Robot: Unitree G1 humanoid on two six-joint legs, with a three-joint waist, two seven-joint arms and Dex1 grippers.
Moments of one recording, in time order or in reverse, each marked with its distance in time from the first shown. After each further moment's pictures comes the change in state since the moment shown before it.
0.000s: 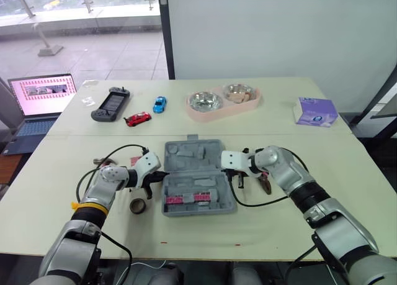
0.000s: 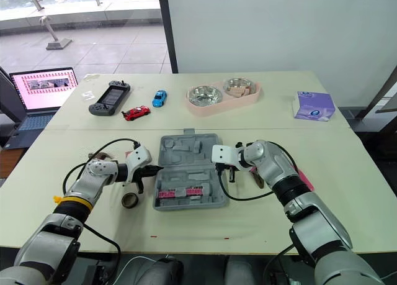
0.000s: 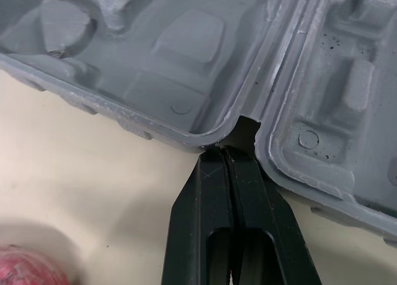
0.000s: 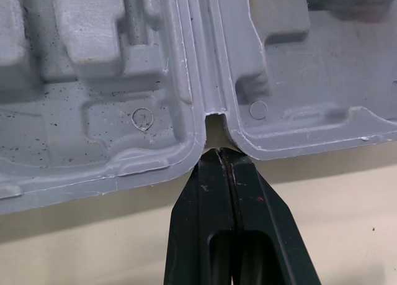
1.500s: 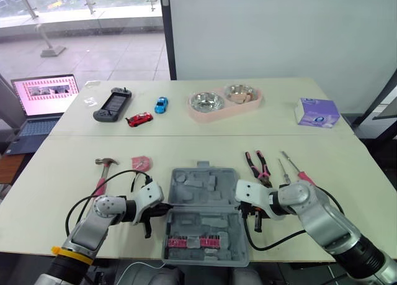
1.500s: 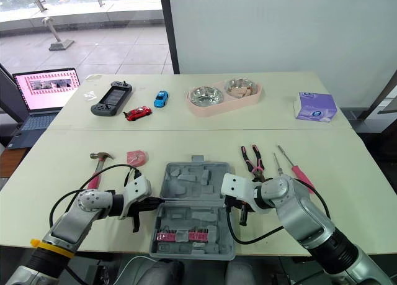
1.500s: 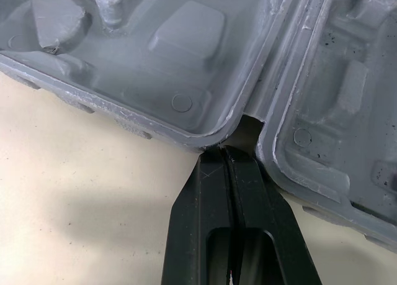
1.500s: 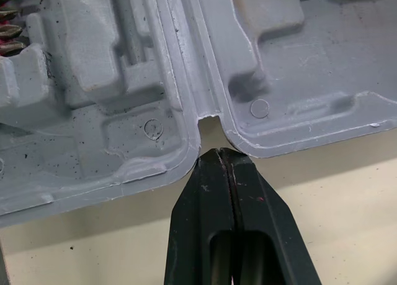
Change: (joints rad) left arm 0.428 0.104 -0.036 -0.658 -0.092 0.298 -0.017; right arm 0.461 -0.241 -0.047 -0.929 0.136 0.722 0.065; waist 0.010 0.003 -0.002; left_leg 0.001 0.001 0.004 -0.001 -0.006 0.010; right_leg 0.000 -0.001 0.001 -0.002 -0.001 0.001
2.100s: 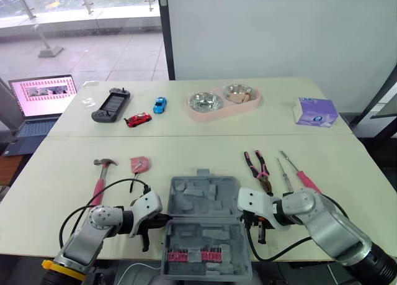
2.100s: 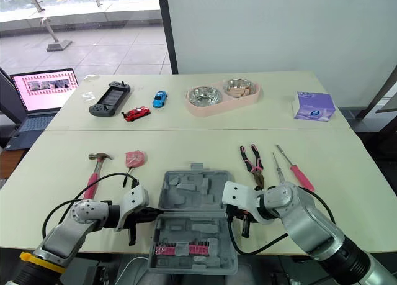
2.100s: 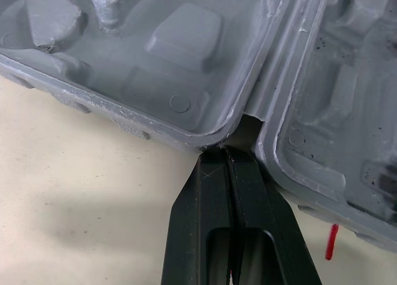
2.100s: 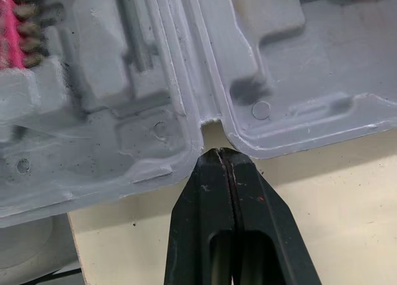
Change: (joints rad) left arm 0.116 0.037 0.000 -0.123 -0.042 0.047 0.002; right arm 0.053 -0.067 0.016 -0.130 0.099 0.082 -0.038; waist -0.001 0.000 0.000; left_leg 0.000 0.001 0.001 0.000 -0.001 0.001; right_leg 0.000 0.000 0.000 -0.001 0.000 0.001
